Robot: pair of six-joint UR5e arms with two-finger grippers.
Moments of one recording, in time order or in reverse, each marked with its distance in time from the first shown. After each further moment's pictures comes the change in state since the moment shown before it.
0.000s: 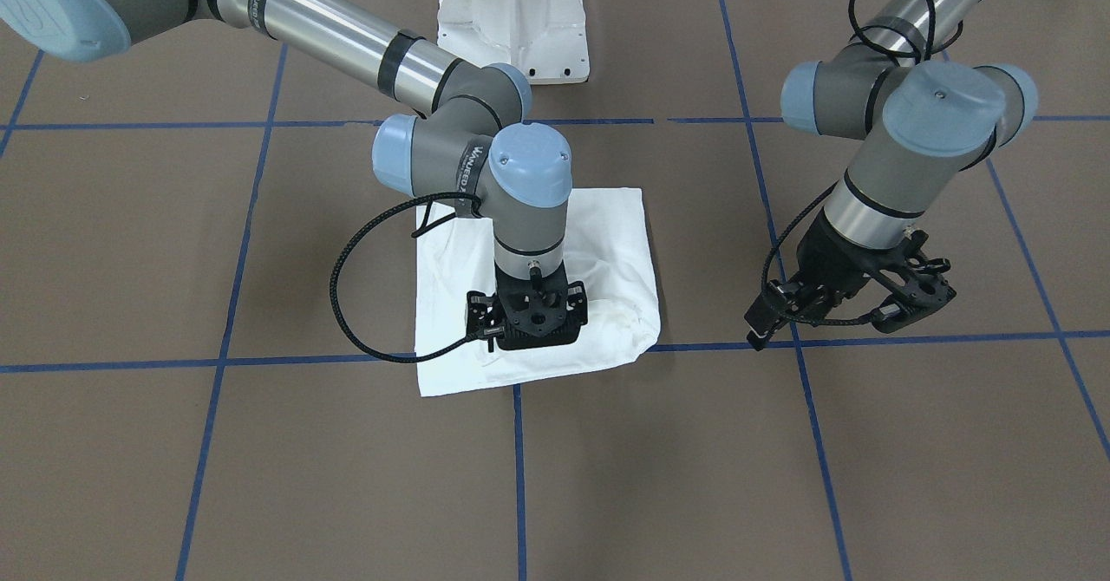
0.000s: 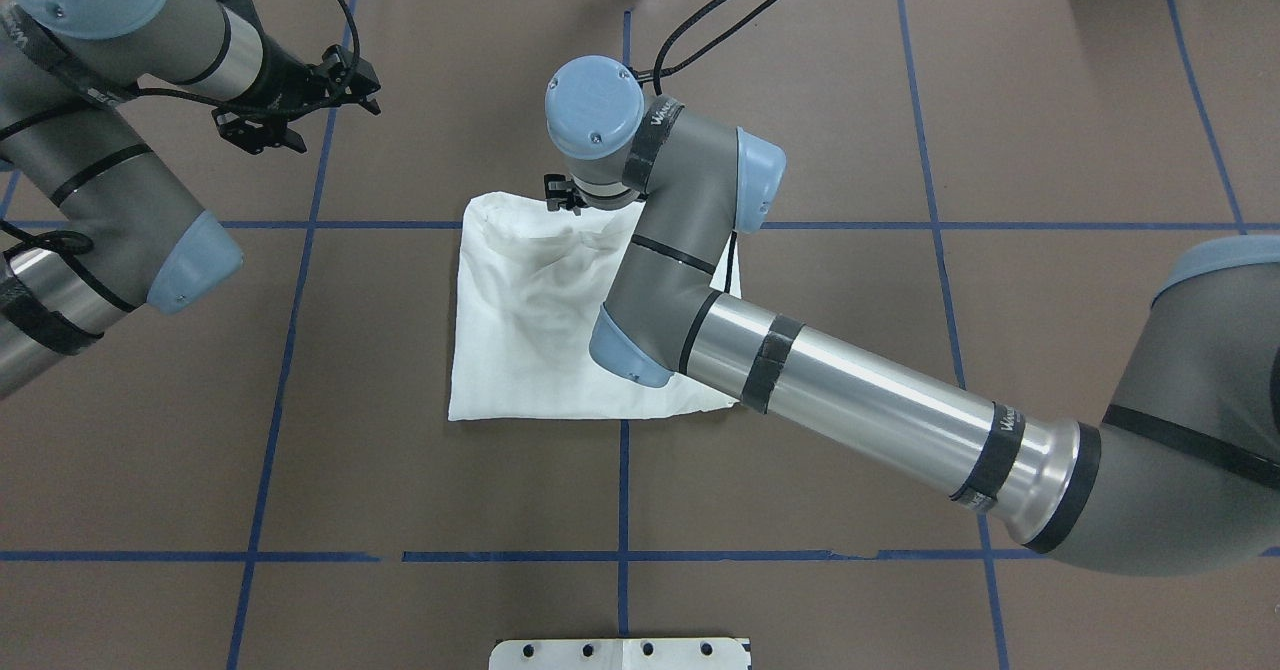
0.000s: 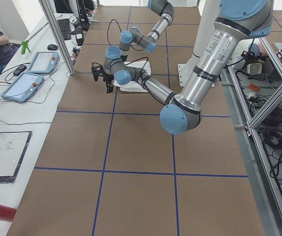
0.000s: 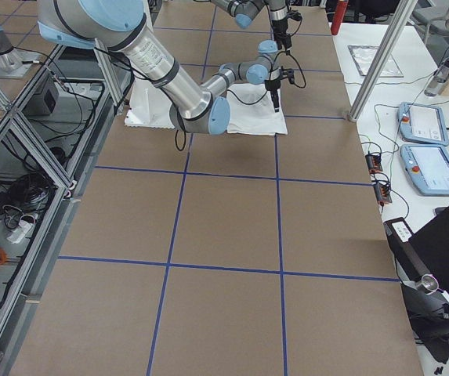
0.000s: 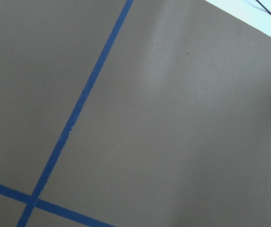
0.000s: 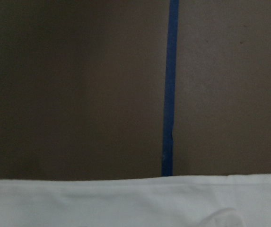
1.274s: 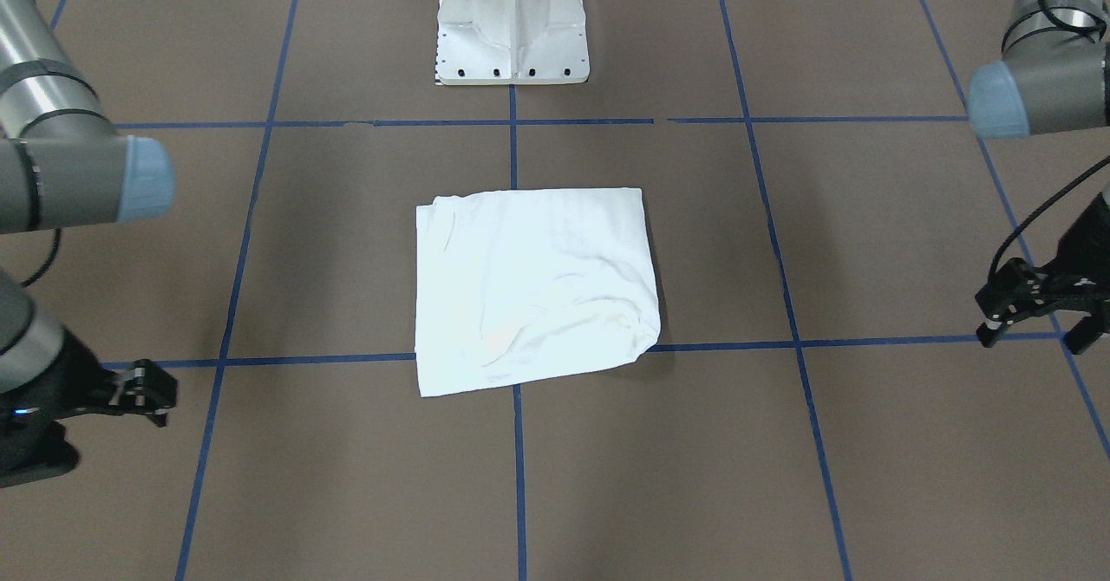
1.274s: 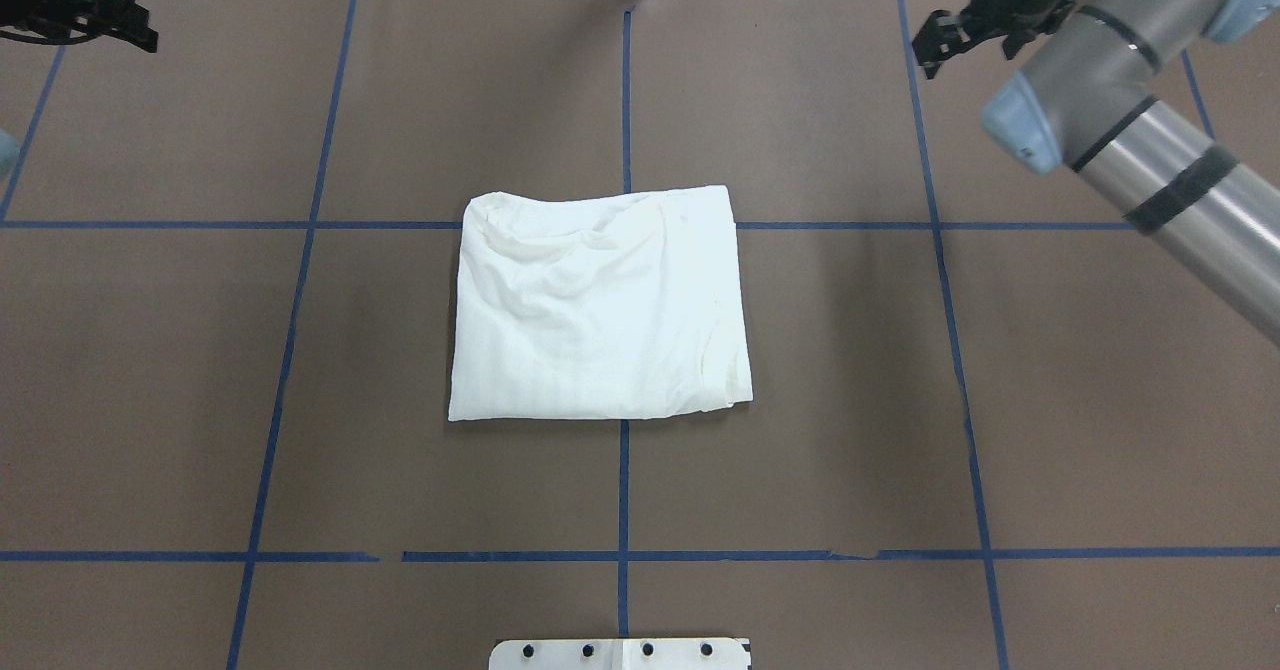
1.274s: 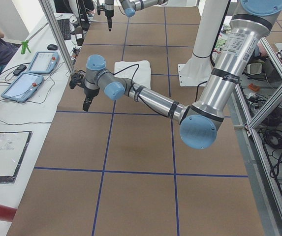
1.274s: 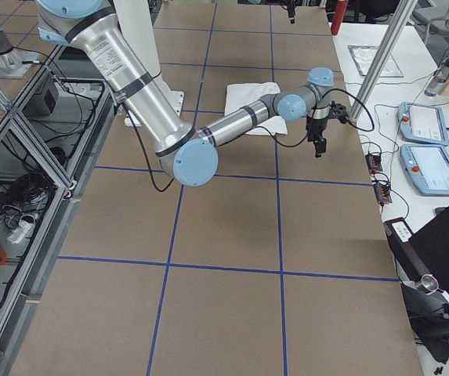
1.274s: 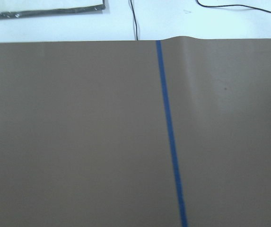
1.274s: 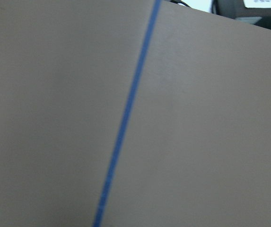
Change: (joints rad) left arm -0.333 0.146 -0.007 0.043 -0.136 0.871; right arm 0.552 -0.499 0.370 -0.178 0.414 -0.667
